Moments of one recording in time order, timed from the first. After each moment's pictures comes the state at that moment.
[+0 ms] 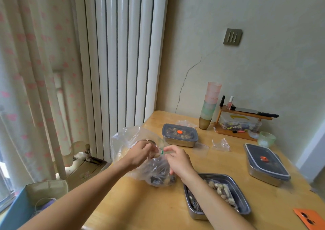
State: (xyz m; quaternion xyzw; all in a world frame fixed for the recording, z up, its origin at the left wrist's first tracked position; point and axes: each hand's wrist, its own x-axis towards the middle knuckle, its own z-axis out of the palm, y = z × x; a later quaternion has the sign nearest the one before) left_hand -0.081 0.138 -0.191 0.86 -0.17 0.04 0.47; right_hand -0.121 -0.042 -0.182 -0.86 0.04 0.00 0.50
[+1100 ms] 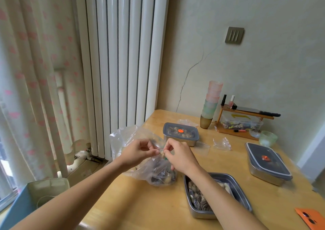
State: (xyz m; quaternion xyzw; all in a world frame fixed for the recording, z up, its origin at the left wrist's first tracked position) left_hand -0.079 0.155 -0.204 0.76 -0.21 -0.02 0.61; right_hand -0.117 -0.051 -0.164 -0.95 -0.12 -0.09 0.28
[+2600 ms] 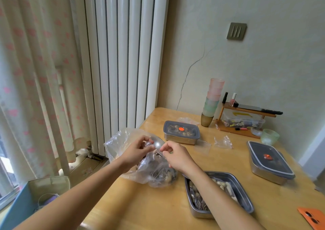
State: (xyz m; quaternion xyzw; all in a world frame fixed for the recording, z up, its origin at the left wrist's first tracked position) left_hand -0.073 0.152 -0.217 0.75 -0.13 -0.02 0.65; right_hand -0.102 -0.045 -0.182 -0.90 -0.06 0.00 0.44
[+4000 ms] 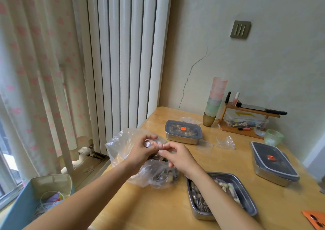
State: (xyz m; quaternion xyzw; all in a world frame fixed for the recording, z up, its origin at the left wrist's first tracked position) left_hand -0.081 0.128 -0.213 0.61 -0.09 -0.03 0.78; right_hand -0.097 -0.049 -0.195 -0.83 -0.10 0.01 0.54
